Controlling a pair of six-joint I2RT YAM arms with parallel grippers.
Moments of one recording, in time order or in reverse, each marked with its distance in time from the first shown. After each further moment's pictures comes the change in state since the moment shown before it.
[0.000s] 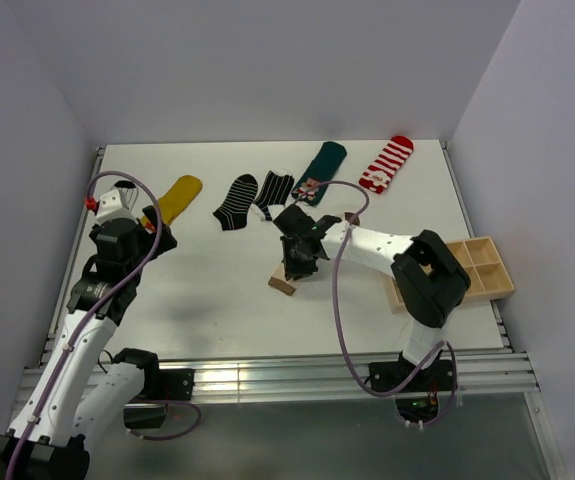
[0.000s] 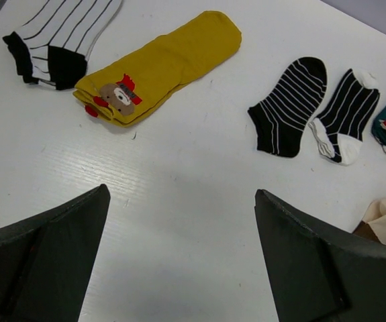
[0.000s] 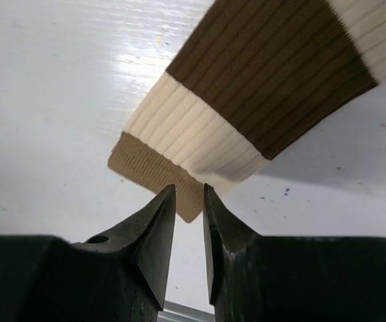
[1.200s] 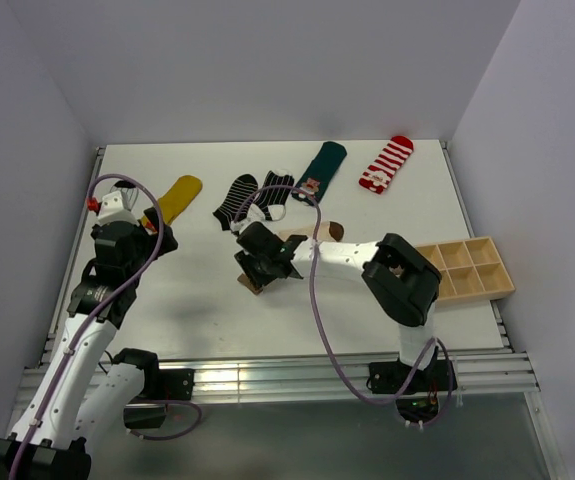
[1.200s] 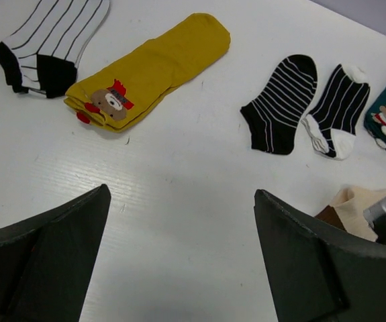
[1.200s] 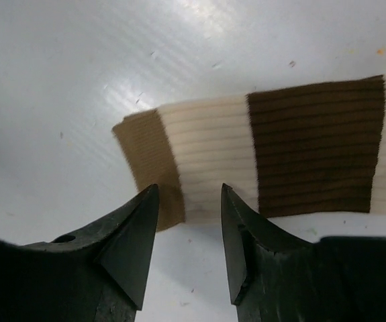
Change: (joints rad) left arm 0.014 -0.034 -0.033 0.048 0.059 0.043; right arm 0.180 0.112 0.070 0.273 0.065 -0.393
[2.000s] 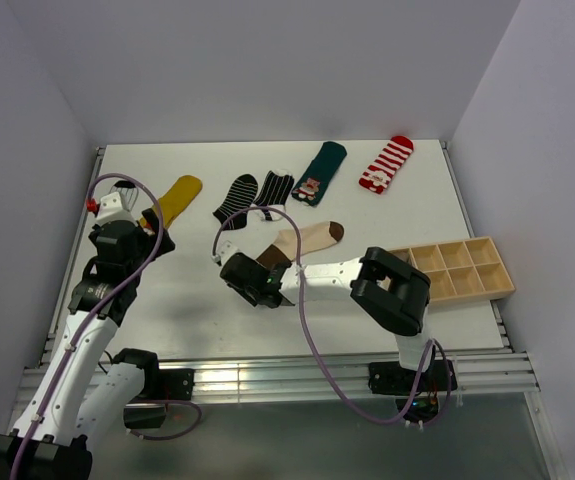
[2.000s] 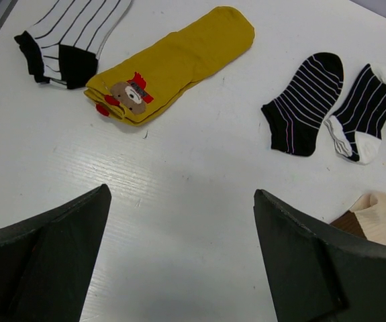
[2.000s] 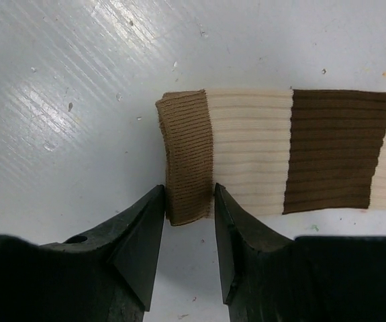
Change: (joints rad) left arm 0.013 0.024 0.000 -0.027 -0.044 -0.004; right arm 0.188 0.010 -0.072 0.090 0.292 -0.188
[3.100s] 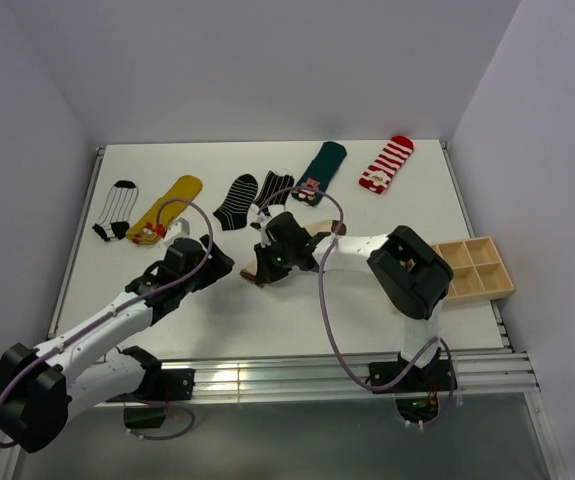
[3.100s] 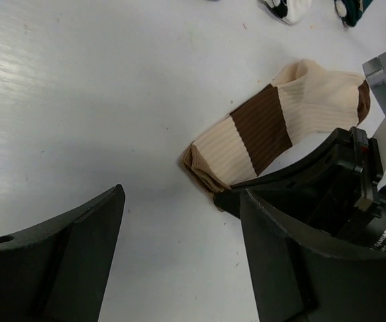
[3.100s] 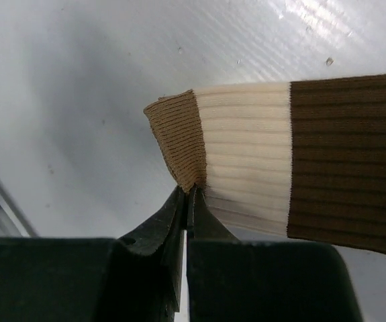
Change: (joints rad) left arm -0.367 0.248 -0.199 0.230 0.119 -0.493; right arm -0.307 -0.048 -0.107 0.171 -0.633 0.210
